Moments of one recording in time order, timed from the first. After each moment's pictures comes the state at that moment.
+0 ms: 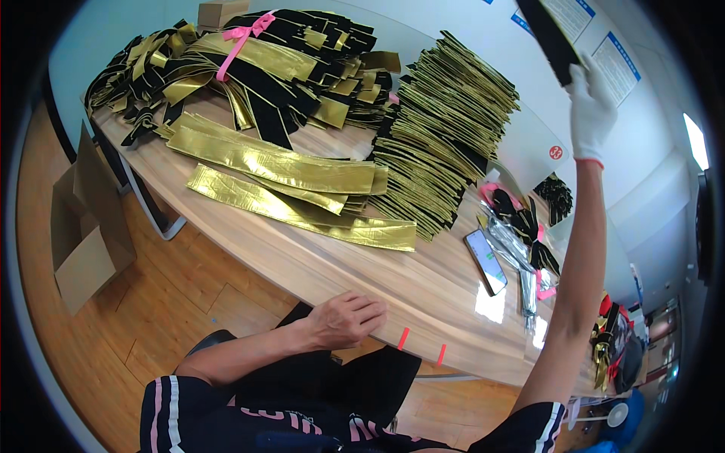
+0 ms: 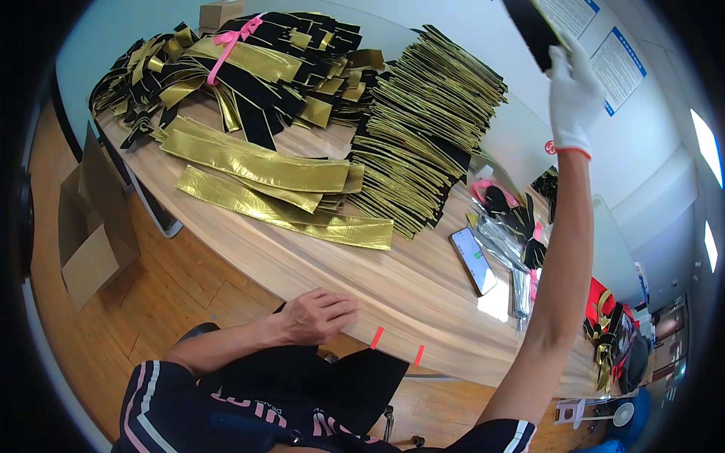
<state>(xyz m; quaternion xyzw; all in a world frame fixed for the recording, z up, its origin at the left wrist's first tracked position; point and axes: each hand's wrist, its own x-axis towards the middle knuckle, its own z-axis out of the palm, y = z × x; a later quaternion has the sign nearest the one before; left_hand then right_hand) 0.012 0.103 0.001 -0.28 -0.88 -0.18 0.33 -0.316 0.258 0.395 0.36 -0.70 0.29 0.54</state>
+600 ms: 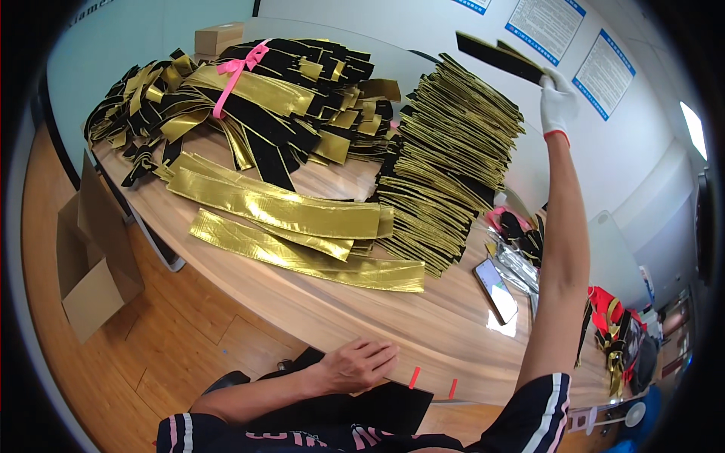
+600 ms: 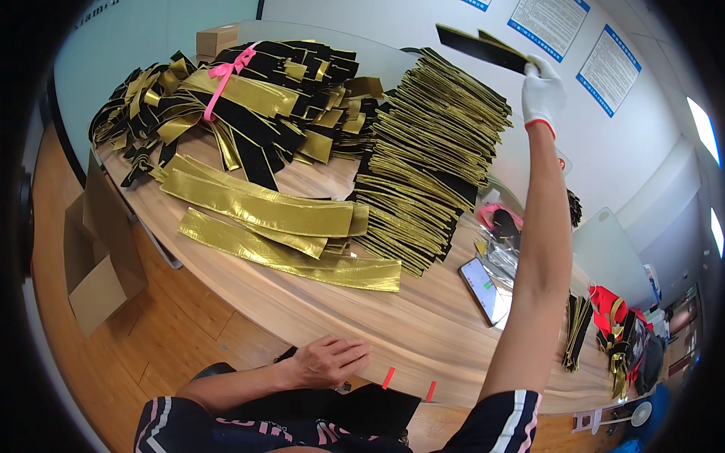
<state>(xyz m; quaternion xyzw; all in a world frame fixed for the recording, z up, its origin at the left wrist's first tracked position) 0.011 0.102 0.005 -0.27 -0.89 -0.16 0.34 -0.460 0.206 0.380 0.28 -0.74 0.33 0.52</state>
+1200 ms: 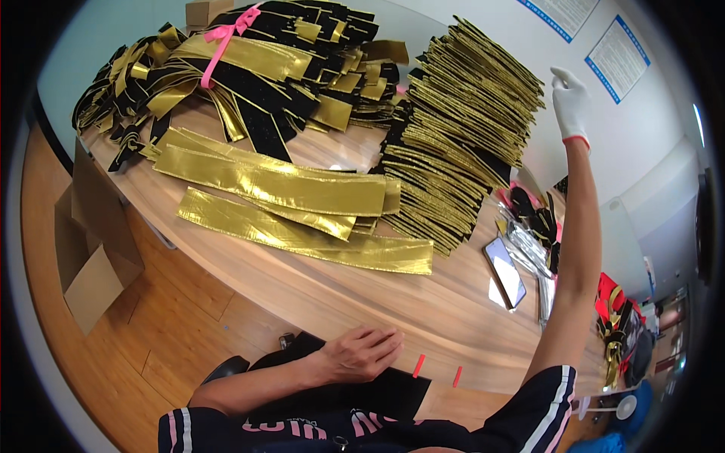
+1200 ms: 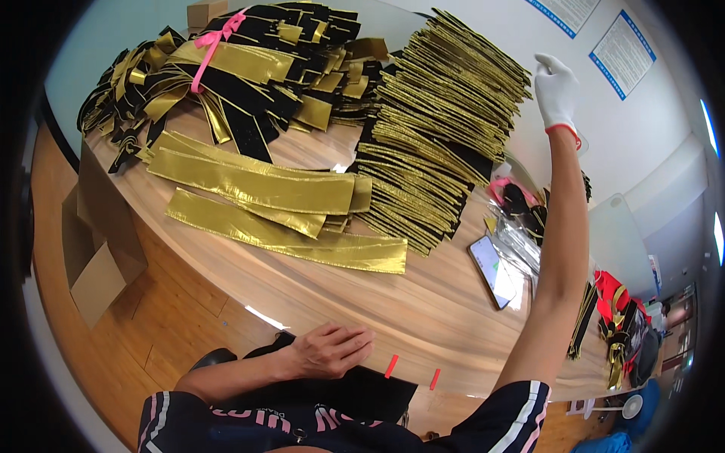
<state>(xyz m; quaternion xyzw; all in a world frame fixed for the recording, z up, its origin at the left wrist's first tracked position) 0.010 0.101 0.004 -0.26 -0.89 -0.15 0.34 -0.460 0.219 0.334 0.28 -0.84 0.24 0.40</state>
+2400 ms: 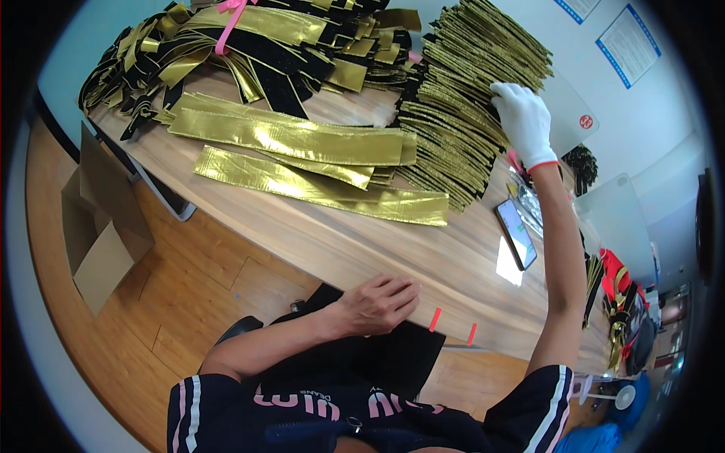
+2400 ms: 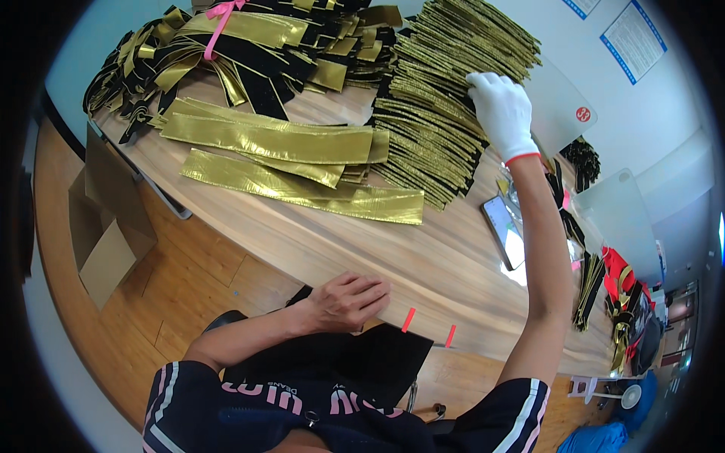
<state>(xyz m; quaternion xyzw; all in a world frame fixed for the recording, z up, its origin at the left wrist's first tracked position) 0.004 0.104 0.001 -0.28 -0.88 -0.16 0.35 -0.350 0.211 0.219 0.48 -0.77 -0.03 0.41</state>
